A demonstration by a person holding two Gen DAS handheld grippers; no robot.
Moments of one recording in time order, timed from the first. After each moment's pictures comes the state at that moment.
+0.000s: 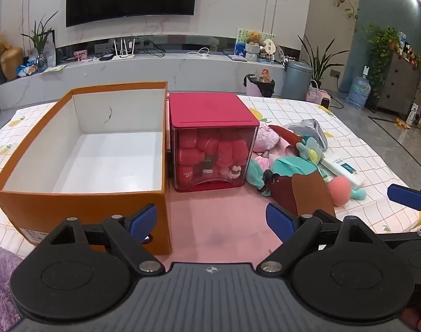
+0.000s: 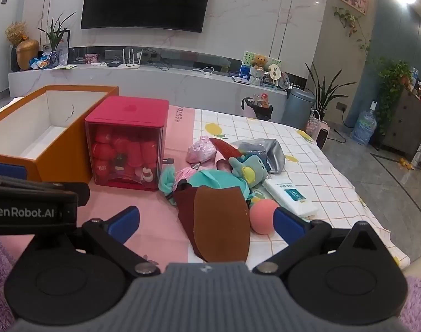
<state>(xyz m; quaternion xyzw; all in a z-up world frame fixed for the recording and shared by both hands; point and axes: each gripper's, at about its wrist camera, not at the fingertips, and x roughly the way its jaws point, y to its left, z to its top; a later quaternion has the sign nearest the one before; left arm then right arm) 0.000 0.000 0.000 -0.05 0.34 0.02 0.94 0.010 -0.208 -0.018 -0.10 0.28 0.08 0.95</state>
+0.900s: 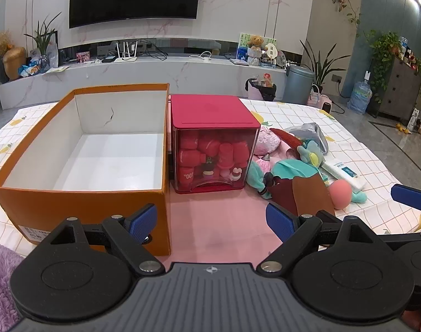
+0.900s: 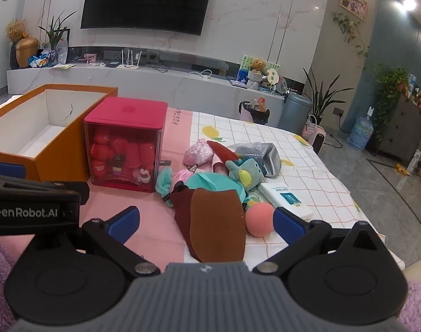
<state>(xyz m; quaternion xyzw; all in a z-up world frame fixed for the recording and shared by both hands) -0.003 0.001 -0.002 -0.05 0.33 0.02 0.94 0.008 -0.205 -0.017 -0.11 0.28 0.07 0.95</state>
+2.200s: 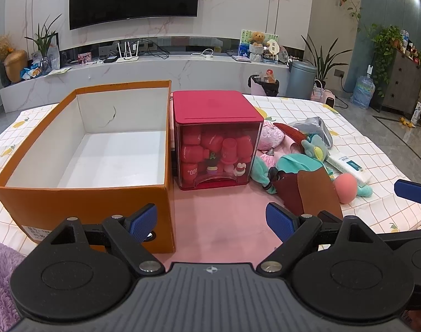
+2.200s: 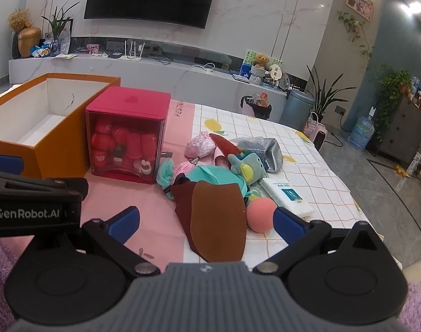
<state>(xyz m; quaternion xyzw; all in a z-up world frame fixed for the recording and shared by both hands) -0.004 0.001 -0.009 -0.04 0.33 0.02 0.94 0.011 -0.200 -0.023 -0.13 0.29 0.07 0.95</state>
